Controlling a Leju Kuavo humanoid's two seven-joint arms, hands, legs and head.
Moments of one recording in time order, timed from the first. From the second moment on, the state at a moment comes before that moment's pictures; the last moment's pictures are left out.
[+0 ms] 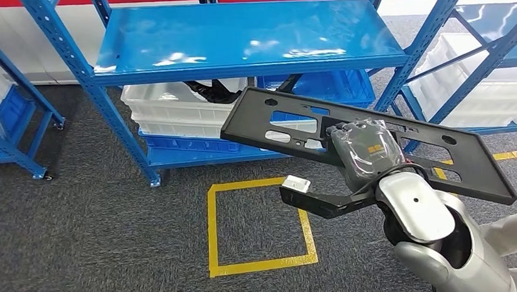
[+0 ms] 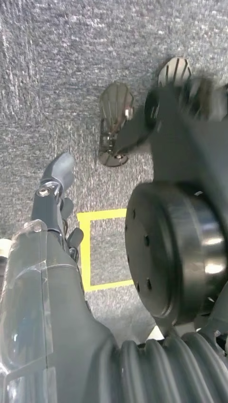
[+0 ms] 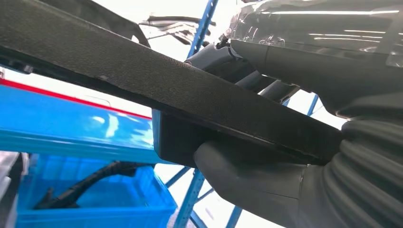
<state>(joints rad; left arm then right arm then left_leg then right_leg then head) -0.13 -0.01 -0.95 -0.19 0.96 0.22 0.06 -0.42 -0.63 0.46 -2.20 0.93 0.73 0.68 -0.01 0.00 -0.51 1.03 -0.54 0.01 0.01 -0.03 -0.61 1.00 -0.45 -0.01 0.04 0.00</state>
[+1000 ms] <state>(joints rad) -0.13 -0.01 -0.95 -0.19 0.96 0.23 0.05 -0.45 -0.62 0.54 -2.14 0.92 0.73 0.68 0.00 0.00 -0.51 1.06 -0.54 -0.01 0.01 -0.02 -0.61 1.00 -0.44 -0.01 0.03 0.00</state>
